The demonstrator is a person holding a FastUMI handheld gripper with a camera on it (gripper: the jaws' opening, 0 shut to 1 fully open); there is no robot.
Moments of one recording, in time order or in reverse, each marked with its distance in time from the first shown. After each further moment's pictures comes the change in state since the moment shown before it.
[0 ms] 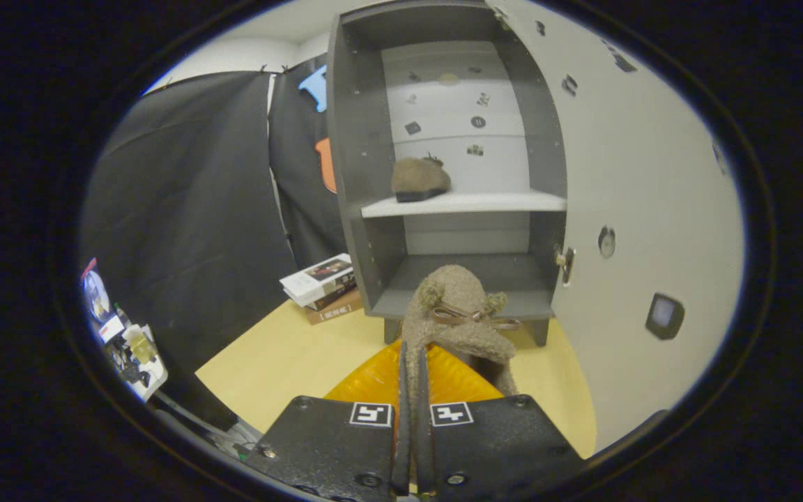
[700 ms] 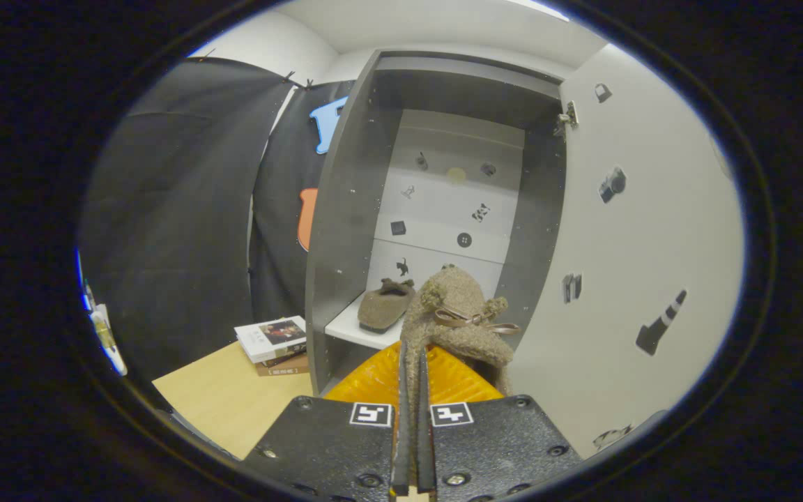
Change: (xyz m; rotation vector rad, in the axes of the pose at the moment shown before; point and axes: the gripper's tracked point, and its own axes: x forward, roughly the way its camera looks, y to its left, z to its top) arm -0.016 -0.005 0.209 -0.255 -0.186 -0.194
